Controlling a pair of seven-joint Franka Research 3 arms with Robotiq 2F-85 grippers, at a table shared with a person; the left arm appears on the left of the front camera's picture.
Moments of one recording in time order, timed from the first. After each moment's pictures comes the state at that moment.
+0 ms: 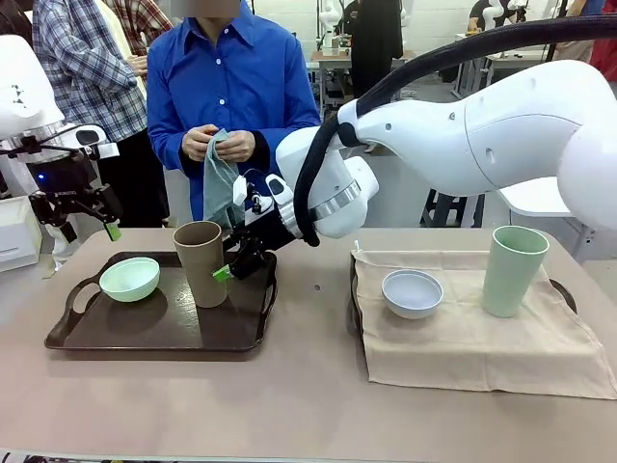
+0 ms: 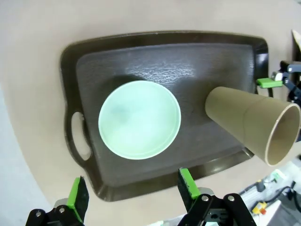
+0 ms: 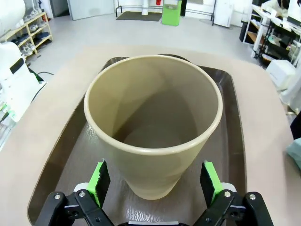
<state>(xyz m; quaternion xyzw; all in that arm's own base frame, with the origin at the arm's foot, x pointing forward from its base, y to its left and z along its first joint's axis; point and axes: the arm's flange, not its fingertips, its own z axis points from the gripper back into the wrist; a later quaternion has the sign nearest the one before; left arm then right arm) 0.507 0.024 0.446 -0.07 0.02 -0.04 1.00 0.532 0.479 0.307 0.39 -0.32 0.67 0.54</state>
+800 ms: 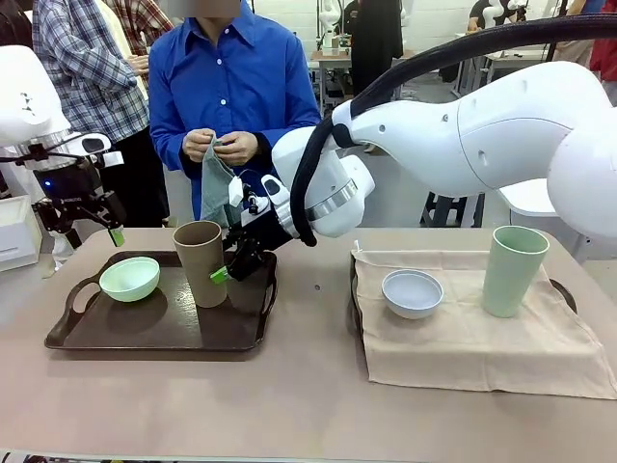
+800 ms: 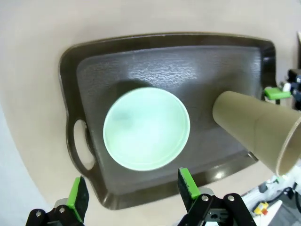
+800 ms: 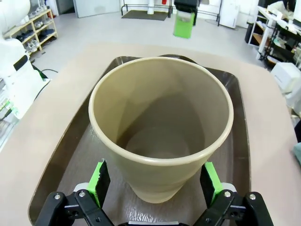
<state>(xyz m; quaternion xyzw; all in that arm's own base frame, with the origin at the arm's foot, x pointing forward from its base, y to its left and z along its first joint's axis) 0.520 0.029 0.424 -0.06 0.03 -0.04 1.00 0.530 0.484 0.306 0.39 -0.32 0.68 0.53</state>
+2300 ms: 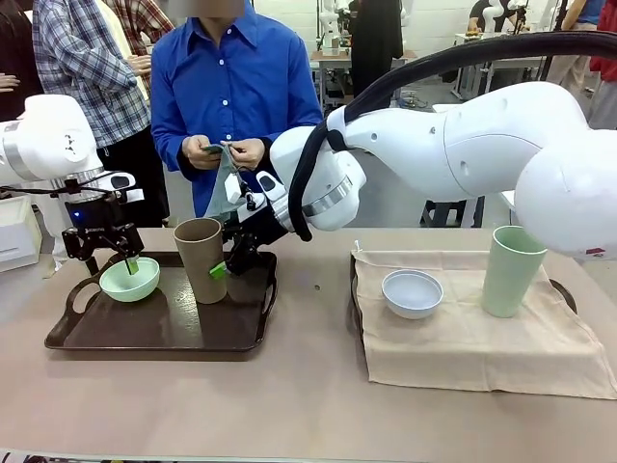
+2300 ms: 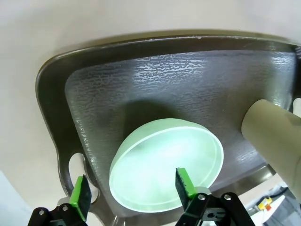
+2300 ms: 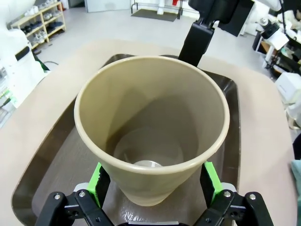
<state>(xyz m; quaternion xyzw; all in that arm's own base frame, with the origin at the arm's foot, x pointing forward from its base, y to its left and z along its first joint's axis) 0.551 0.025 0.352 -0.06 0.08 -0.05 0.99 0.556 0.497 0.302 0.39 -0.31 0.71 0.50</state>
